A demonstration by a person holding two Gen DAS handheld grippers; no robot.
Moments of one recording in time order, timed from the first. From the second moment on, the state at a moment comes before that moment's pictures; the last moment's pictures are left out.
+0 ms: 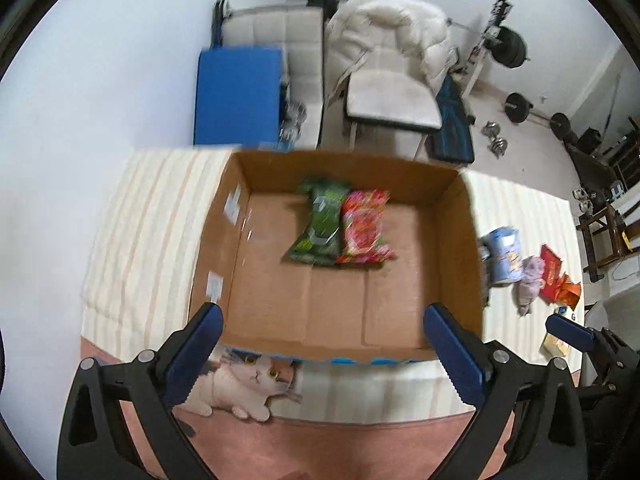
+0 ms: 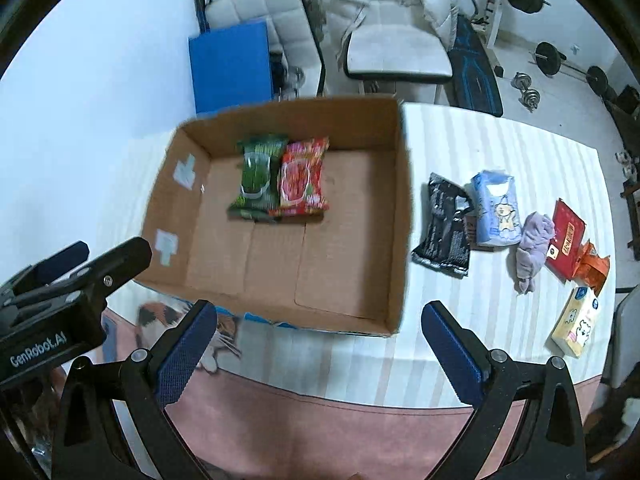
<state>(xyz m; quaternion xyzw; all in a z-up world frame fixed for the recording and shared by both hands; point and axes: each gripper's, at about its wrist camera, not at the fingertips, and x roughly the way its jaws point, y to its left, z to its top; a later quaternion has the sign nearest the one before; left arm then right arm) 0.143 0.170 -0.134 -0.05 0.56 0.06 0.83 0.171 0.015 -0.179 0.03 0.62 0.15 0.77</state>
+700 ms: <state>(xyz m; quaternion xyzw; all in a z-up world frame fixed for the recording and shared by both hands) 0.297 -0.104 -0.240 0.05 0.66 -0.07 0.74 0.188 -0.320 -0.209 0.13 0.60 -0.09 0.78</state>
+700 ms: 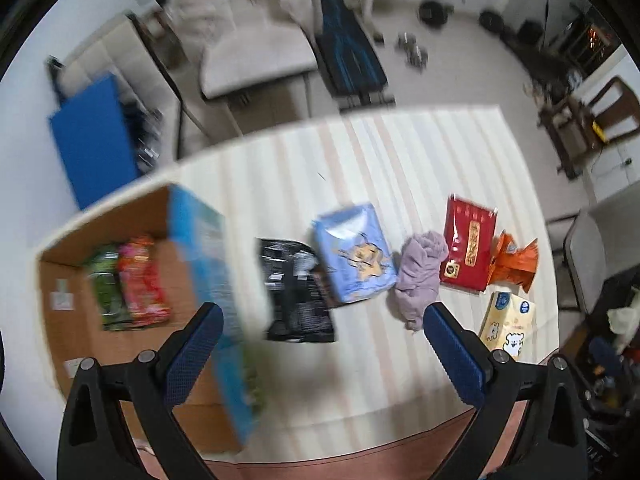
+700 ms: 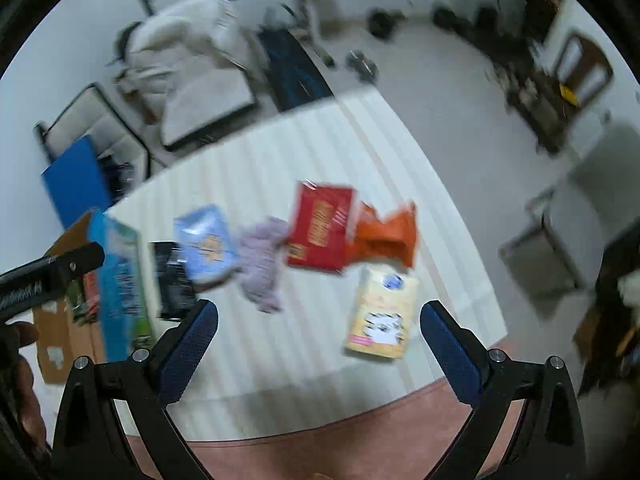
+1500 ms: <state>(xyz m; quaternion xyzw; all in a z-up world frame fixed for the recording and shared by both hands) 0.358 -0.162 -0.407 0.04 0.77 -0.03 0.63 0.193 -0.376 -0.374 0.22 0.72 -0.13 0.65</state>
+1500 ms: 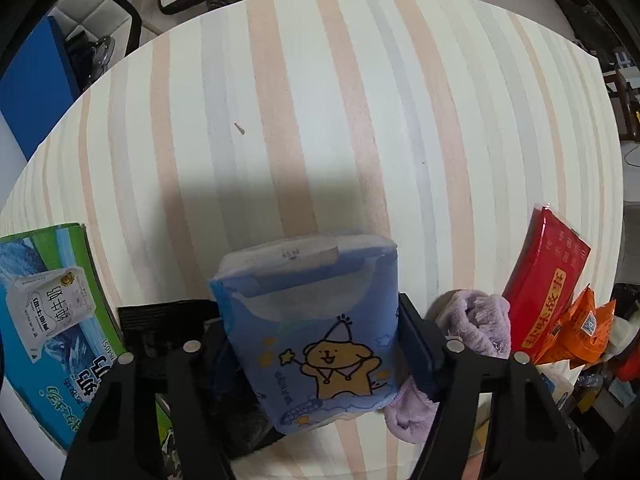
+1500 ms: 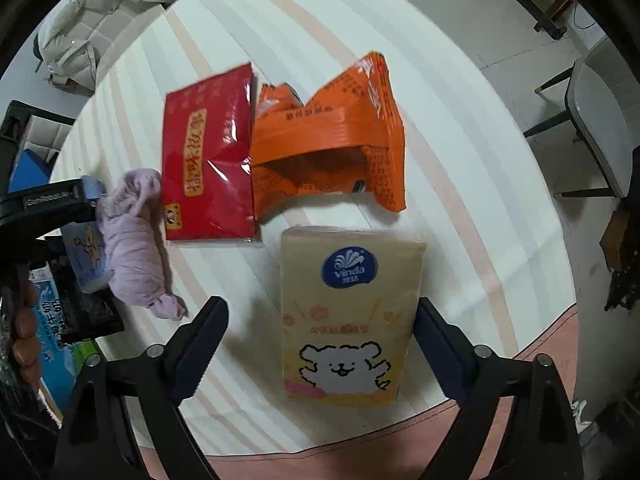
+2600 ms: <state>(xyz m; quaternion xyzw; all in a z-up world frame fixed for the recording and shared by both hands) 0.227 0.070 -0.154 -0.06 0.63 -0.06 0.77 0.202 -0.165 -0.192 0.17 0.66 0.12 0.73</state>
